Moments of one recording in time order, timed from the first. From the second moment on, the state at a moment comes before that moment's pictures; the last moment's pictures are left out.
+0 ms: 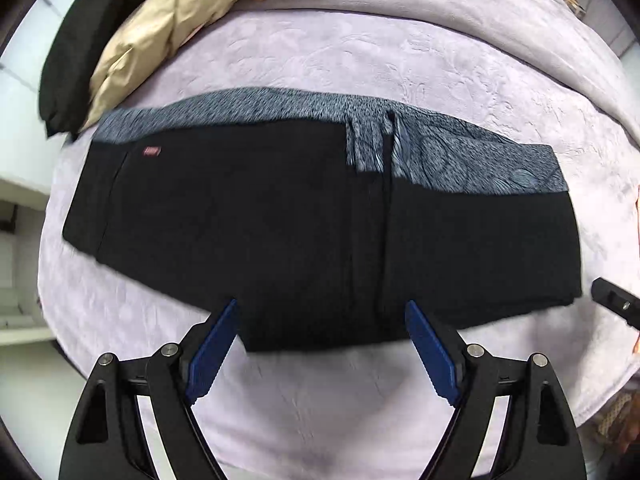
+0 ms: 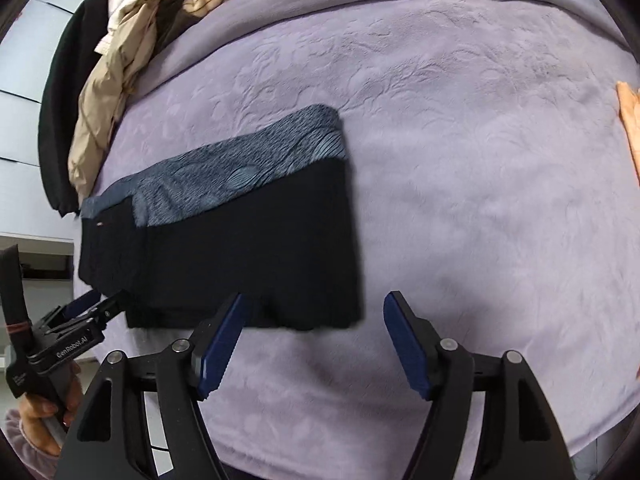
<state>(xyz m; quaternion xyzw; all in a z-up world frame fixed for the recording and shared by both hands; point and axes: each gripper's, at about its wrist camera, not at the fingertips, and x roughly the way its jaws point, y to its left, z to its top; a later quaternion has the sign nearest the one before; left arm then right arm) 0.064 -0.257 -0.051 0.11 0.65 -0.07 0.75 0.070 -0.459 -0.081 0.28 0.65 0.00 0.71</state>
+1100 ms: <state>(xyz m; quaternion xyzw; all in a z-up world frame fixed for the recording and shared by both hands) 0.072 -0.097 -0.049 0.09 0.65 -0.12 0.74 0.077 -0.254 -0.057 0.27 0.65 -0.01 0.71</state>
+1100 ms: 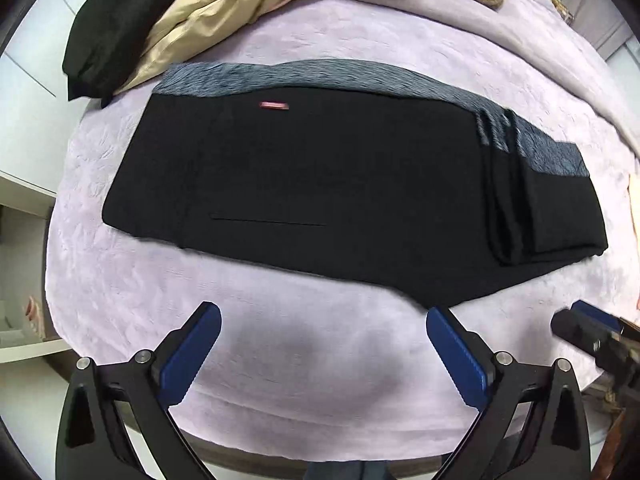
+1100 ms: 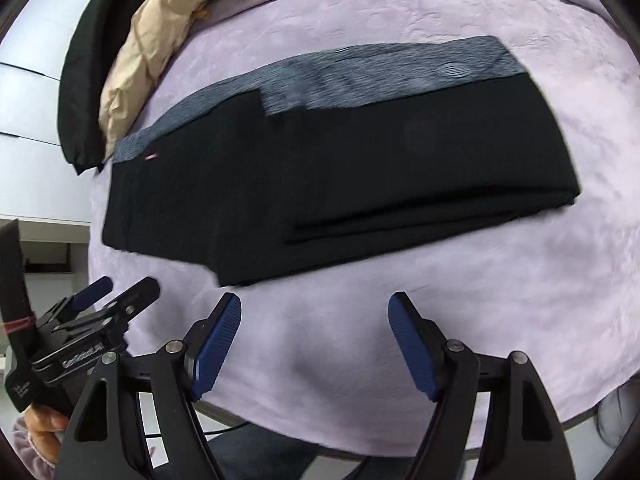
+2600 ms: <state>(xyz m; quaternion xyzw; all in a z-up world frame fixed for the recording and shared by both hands) 0.131 0.038 -0.078 -0.05 0.66 -0.04 0.75 0.144 -0.187 -0.049 0.13 0.73 -0.01 0.67</state>
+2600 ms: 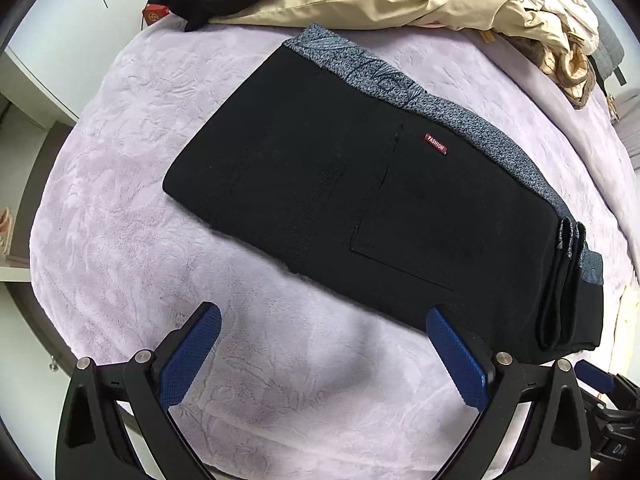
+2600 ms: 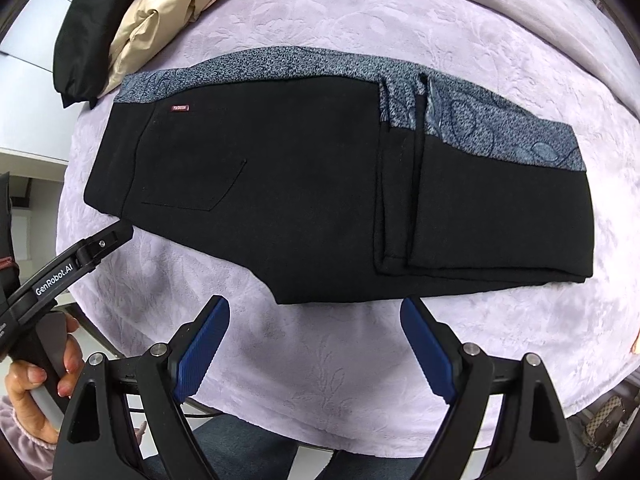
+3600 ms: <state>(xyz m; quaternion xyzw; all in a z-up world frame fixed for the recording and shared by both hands) 0.143 0.037 -0.091 -0.02 0.66 -0.04 0.75 0.145 -0.170 -0.079 0.13 0.74 -0.01 0.66</state>
